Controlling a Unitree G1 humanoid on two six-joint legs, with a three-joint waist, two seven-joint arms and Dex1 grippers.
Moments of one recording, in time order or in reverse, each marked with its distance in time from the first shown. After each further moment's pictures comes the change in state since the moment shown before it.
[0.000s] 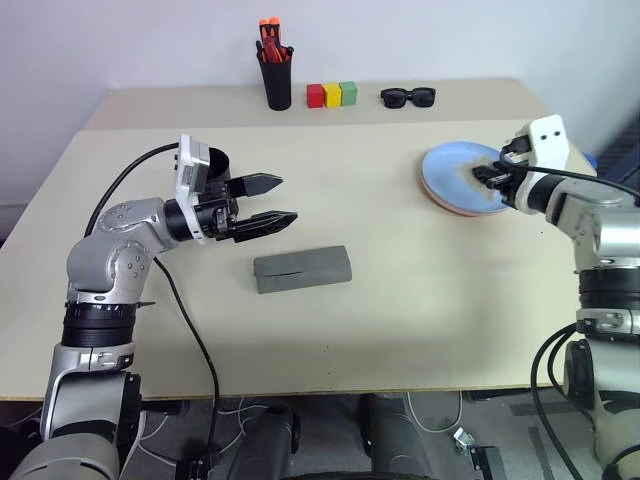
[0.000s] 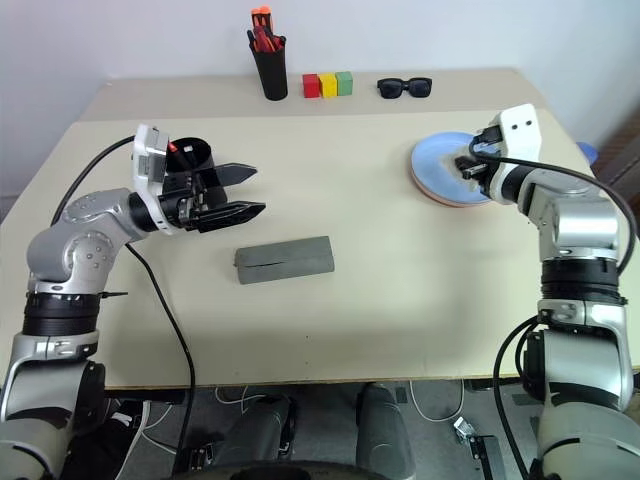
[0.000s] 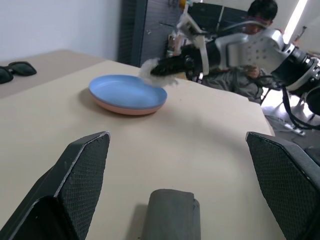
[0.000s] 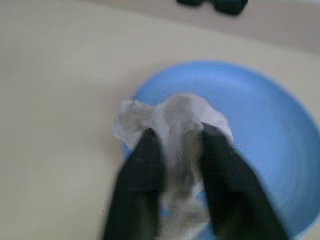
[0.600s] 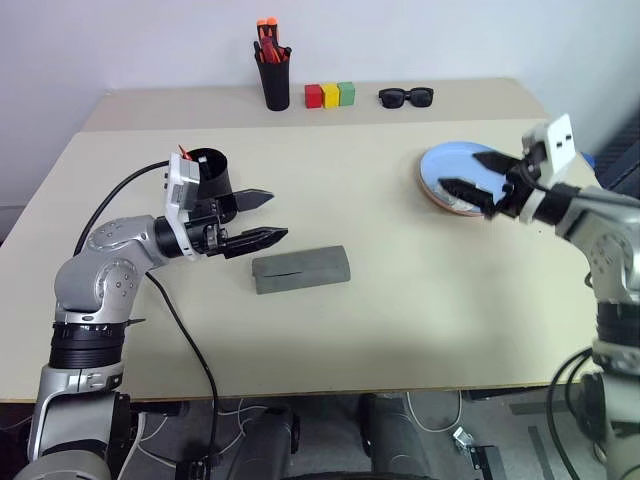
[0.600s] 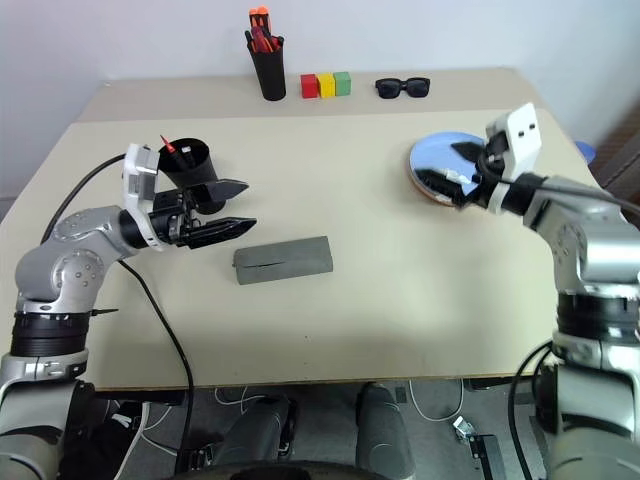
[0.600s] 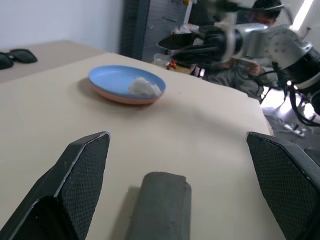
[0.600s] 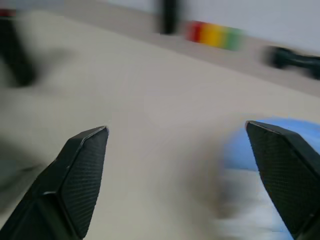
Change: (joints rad) left arm 0.115 0.059 0.032 -0.052 -0.022 0.003 -0.031; right arm 0.274 -0.061 -0.115 -0.522 0.325 0.073 0.303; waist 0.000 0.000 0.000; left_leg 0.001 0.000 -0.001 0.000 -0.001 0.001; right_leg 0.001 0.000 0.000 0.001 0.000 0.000
